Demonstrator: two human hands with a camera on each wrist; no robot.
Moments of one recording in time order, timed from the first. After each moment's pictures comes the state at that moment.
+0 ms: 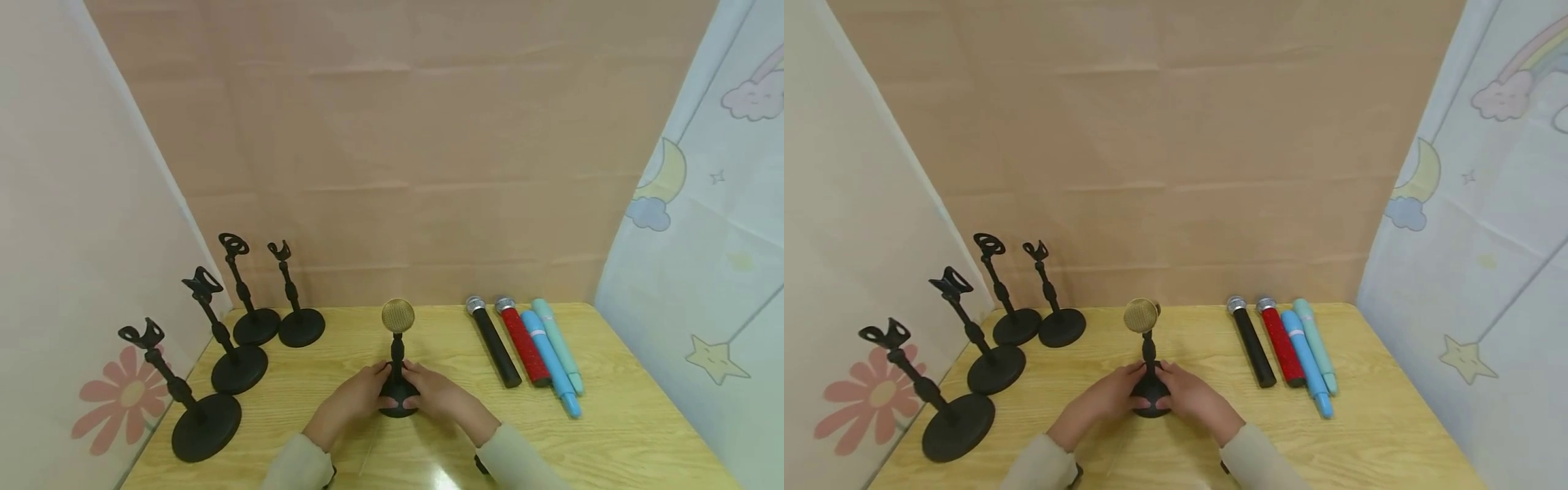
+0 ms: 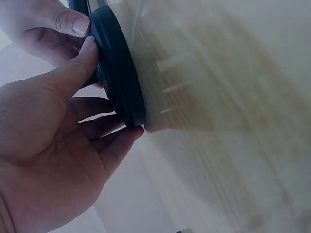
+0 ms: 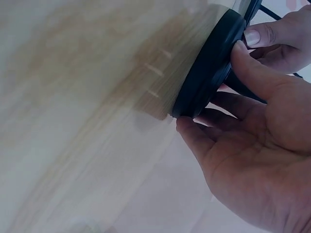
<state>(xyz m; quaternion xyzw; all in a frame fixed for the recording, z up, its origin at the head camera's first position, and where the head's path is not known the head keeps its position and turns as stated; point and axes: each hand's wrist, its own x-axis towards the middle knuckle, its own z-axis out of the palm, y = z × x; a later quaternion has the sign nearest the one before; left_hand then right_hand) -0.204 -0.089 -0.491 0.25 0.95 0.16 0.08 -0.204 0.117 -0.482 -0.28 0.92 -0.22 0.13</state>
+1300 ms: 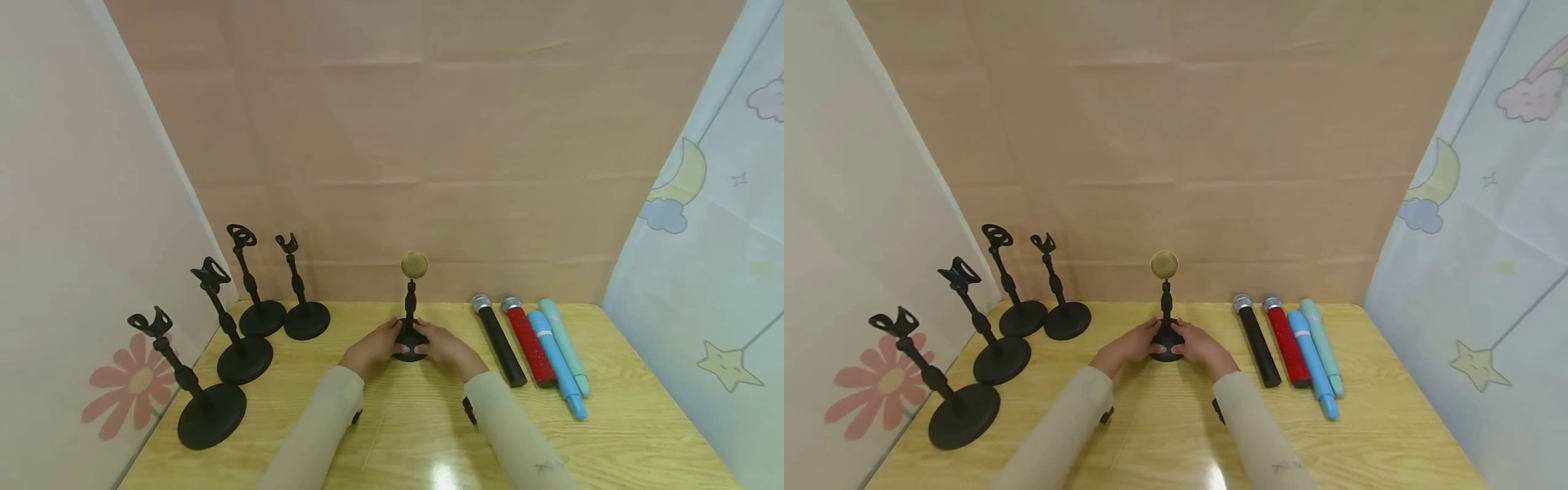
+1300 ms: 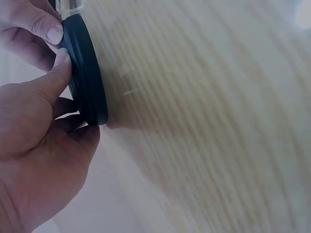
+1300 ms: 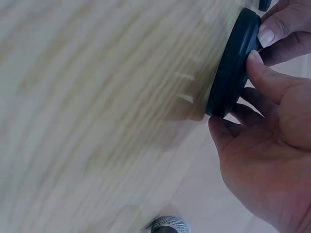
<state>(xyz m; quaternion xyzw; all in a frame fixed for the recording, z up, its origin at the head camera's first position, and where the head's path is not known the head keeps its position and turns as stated) -0.300 -0.068 -0.495 0.21 0.95 0.21 0.13 -0.301 0.128 -0.492 -0.20 0.93 -0.28 0.15</state>
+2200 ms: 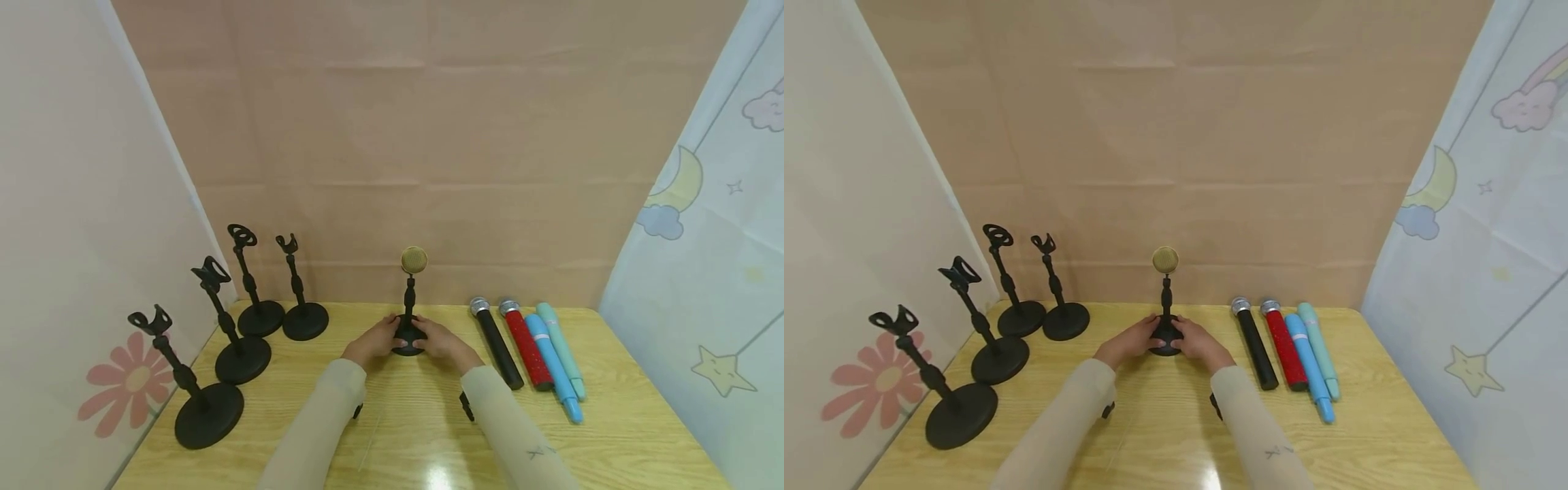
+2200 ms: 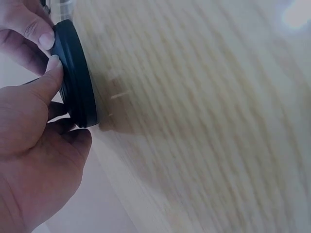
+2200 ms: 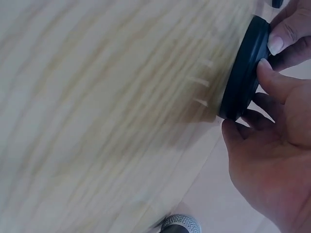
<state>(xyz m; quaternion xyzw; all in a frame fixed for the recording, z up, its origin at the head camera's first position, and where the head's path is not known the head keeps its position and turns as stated) -0.316 -0.066 -0.498 0.20 0.94 0.23 0.12 -0.316 0.128 -0.496 -0.19 0.93 -0.28 0.13</state>
